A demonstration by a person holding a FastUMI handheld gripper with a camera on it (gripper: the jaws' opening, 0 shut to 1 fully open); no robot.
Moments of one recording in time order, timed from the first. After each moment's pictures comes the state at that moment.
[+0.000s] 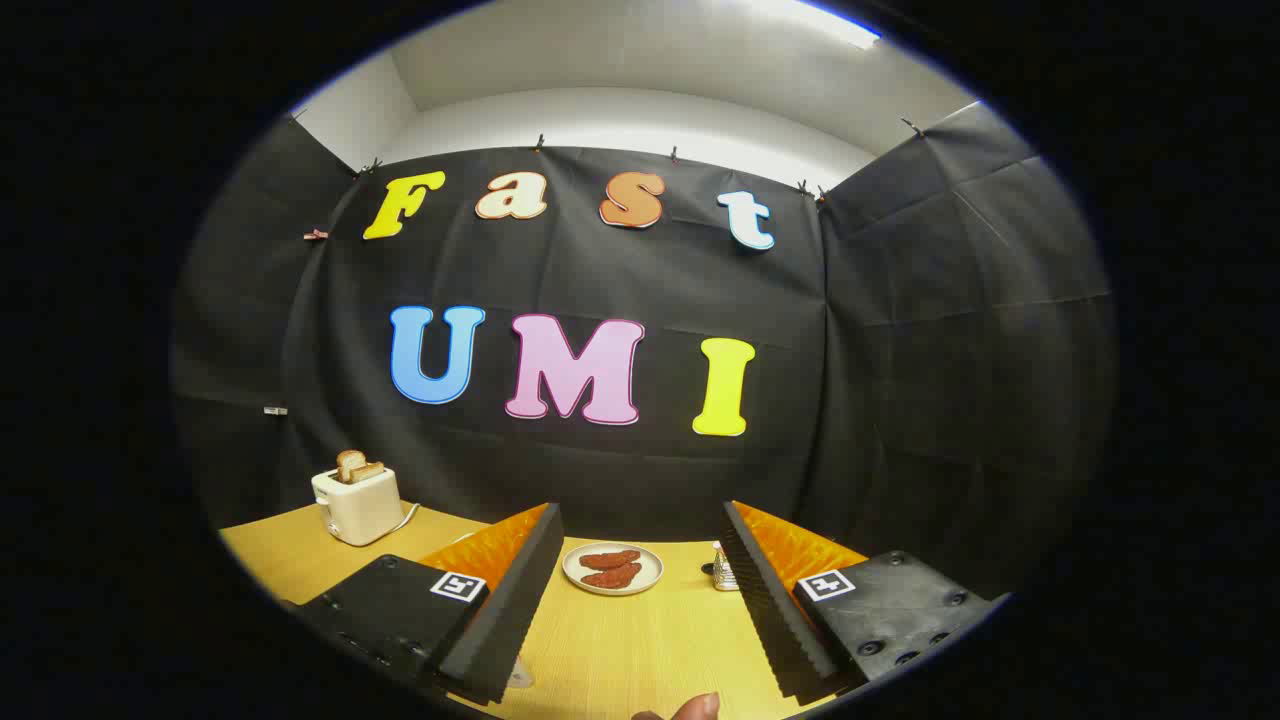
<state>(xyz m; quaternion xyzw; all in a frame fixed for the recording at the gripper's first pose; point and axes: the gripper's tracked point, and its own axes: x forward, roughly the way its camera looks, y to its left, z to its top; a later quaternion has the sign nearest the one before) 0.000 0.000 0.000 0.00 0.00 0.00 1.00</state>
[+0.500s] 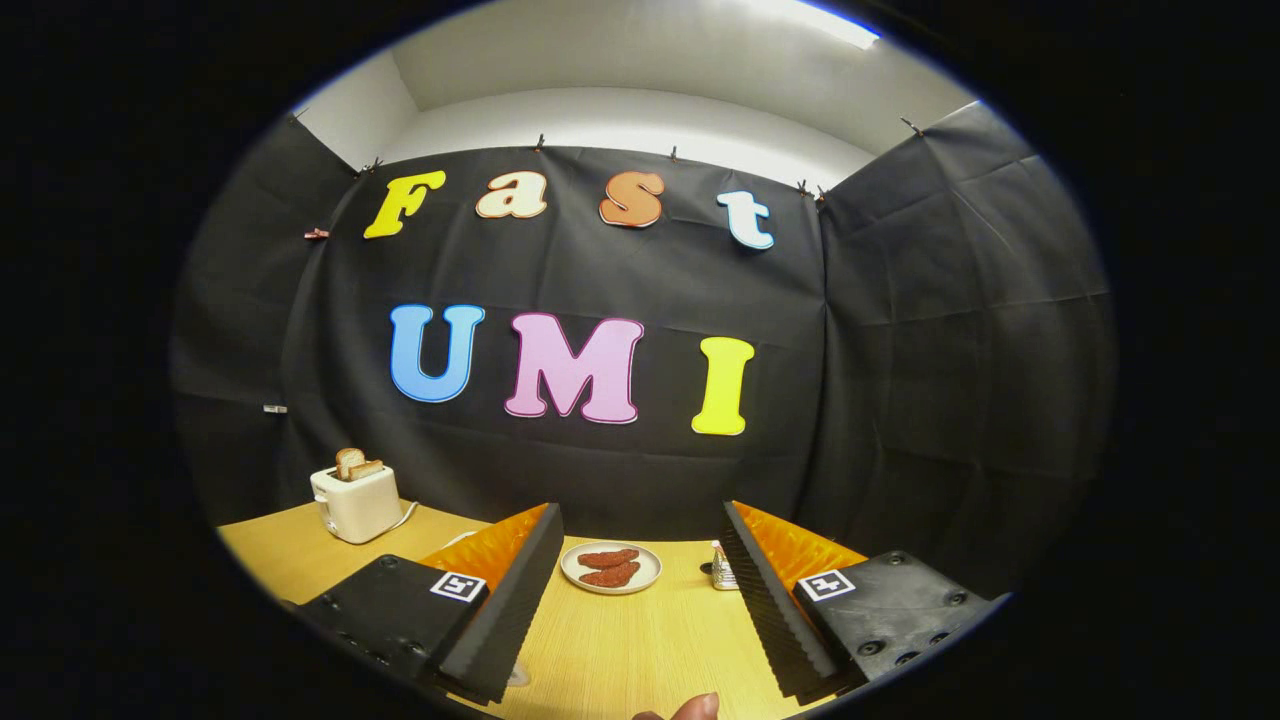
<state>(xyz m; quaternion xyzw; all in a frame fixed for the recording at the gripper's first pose) -0.002 0.001 -0.005 -0.01 0.00 0.00 1.00</state>
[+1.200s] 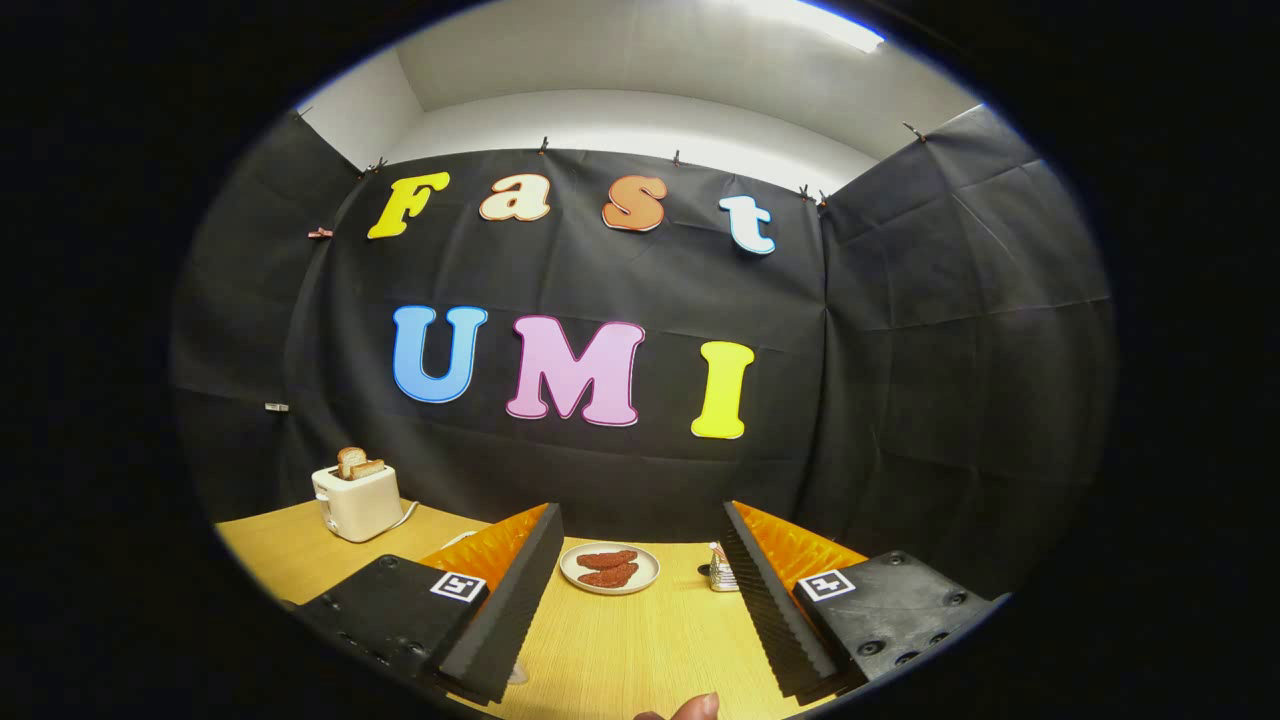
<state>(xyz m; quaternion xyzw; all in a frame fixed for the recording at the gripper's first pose) -0.009 0.001 -0.003 -0.01 -0.01 0.00 1.00</state>
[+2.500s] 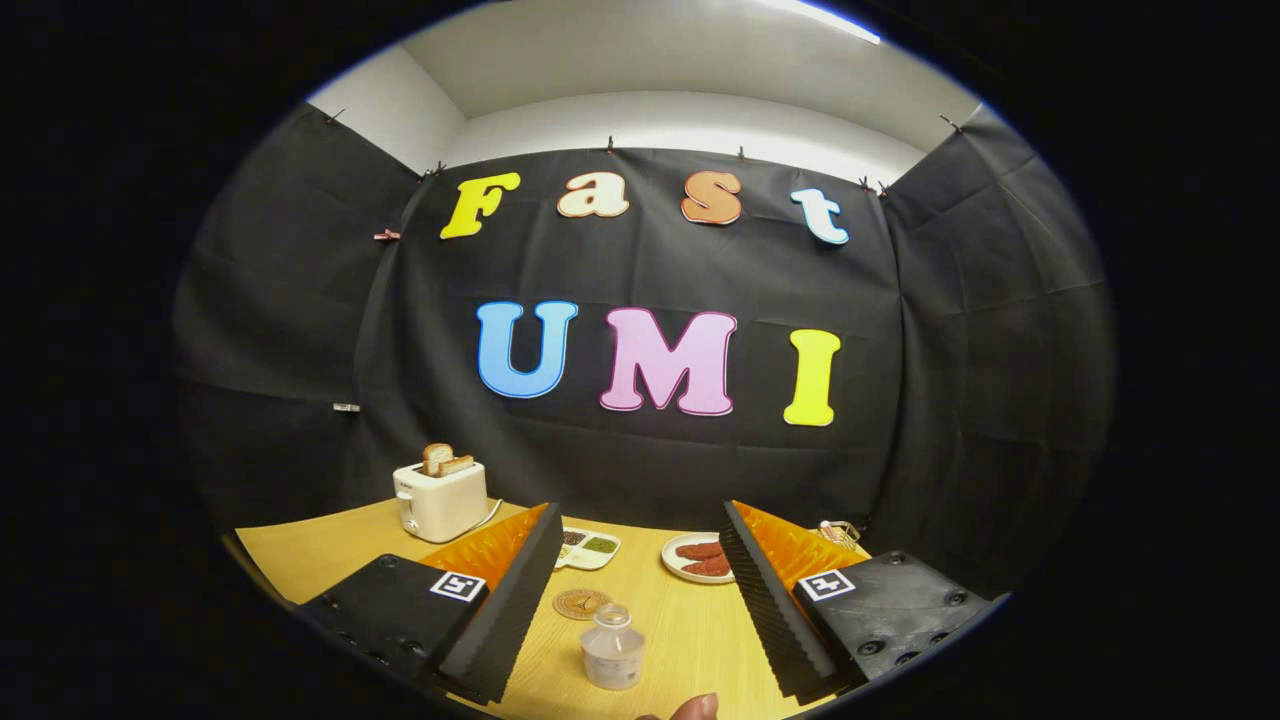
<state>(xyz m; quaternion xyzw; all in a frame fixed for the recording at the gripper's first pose) -0.033 0.137 -0.049 0.01 -0.01 0.10 1.00</state>
